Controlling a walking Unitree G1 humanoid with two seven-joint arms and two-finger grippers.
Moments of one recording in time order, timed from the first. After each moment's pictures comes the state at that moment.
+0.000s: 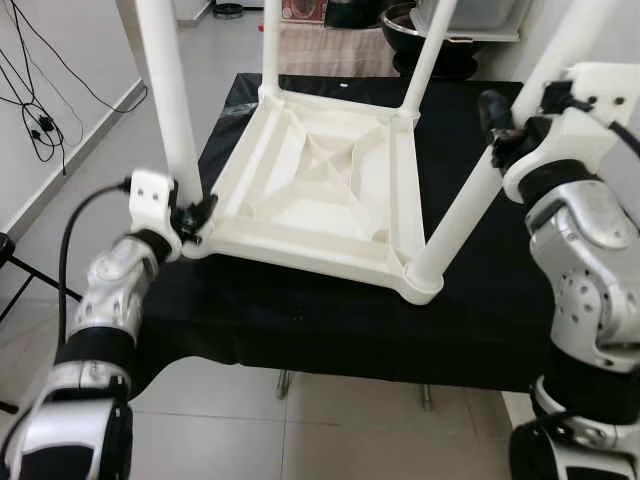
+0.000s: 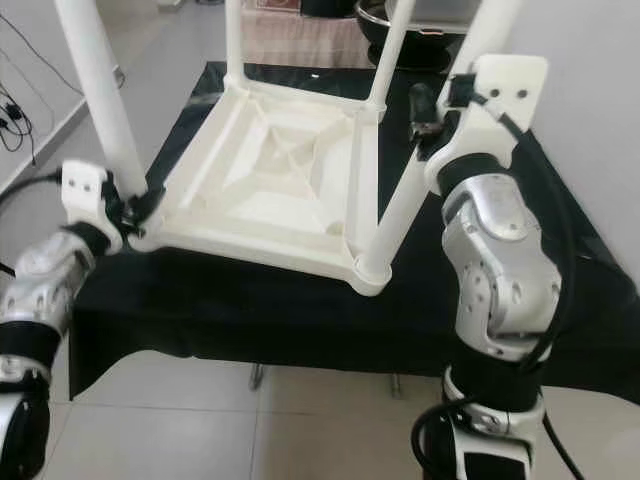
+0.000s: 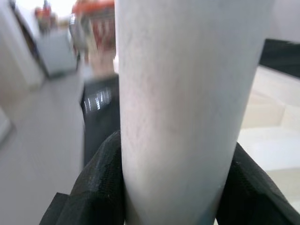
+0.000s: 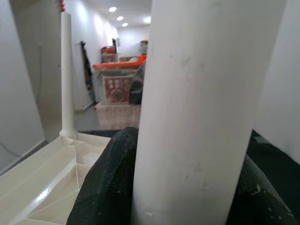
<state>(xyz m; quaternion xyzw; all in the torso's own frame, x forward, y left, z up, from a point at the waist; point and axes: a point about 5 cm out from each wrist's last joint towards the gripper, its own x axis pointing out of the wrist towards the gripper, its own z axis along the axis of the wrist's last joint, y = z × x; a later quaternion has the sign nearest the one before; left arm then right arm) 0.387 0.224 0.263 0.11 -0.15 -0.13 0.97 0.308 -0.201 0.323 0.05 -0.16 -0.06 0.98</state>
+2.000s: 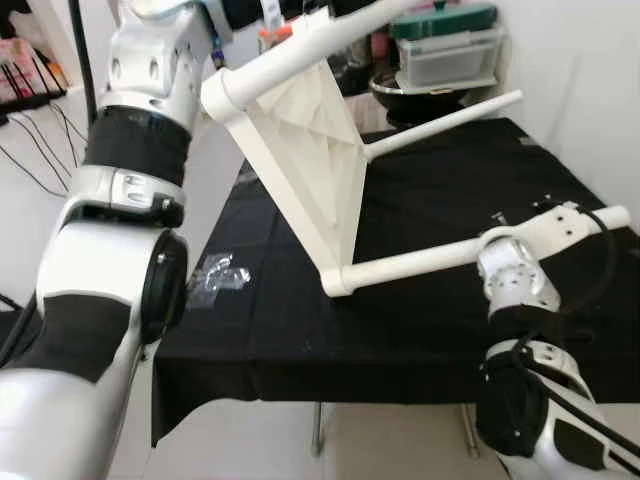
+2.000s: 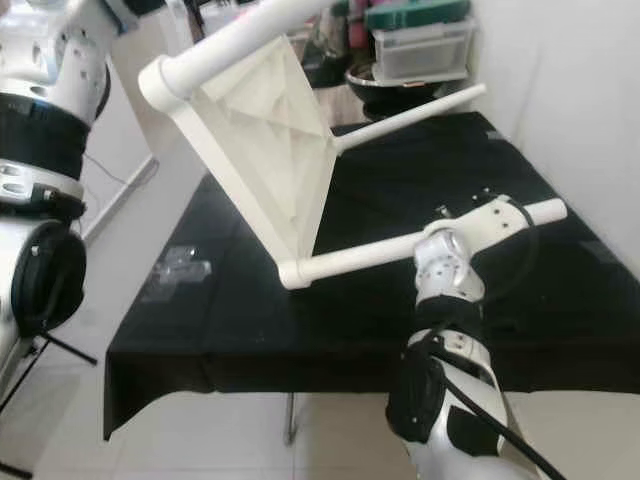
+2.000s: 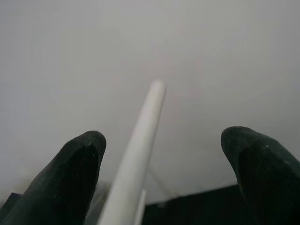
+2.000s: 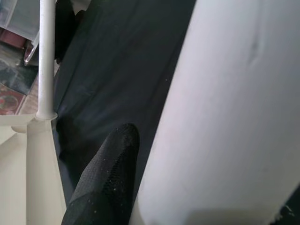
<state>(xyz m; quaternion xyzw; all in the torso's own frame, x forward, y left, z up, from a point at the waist) 0.335 0.101 0.444 0.14 -0.38 -0.46 0.79 0.384 -0.240 0.174 0.37 0.11 -0.33 0.86</state>
